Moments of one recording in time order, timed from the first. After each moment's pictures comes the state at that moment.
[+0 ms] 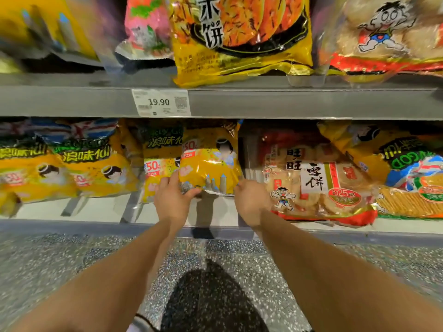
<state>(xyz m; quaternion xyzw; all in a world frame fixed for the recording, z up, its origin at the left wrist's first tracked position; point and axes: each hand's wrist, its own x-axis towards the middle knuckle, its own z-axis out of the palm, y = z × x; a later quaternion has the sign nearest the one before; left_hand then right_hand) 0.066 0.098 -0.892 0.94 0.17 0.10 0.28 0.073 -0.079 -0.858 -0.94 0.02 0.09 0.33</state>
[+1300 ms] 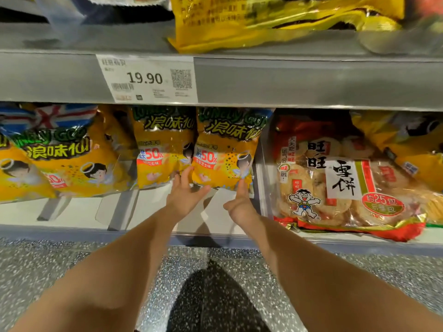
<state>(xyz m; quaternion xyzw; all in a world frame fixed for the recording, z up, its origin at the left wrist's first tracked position) 0.132 0.121 -0.969 0.90 0.15 -0.10 0.40 0.126 -0.034 -0.965 -0.80 0.13 0.25 0.53</state>
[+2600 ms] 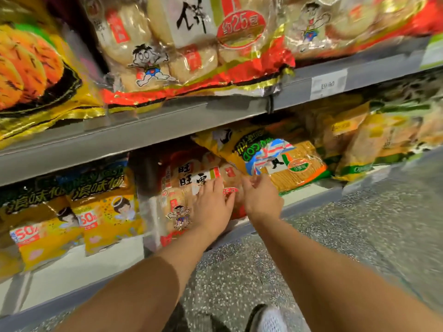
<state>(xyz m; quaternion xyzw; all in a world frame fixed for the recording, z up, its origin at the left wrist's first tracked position) 0.064 -0.223 -0.860 0.97 -0.16 0.02 0.21 0.038 -0.327 -0.843 -0.84 0.36 -0.11 0.39</state>
